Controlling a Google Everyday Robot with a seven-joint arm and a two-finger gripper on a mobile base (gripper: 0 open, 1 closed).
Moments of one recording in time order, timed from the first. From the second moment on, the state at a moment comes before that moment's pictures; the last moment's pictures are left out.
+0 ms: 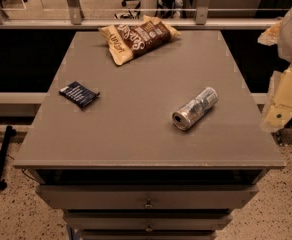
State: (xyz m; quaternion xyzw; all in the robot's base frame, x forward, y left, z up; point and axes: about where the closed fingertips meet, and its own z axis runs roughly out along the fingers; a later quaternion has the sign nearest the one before) arm 0.438 -0.217 0.977 -0.60 0.78 -0.03 0.16
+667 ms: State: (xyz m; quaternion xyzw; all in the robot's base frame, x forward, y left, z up) arm 0.440 -0.213 0.977 -0.60 0.78 -0.02 0.17
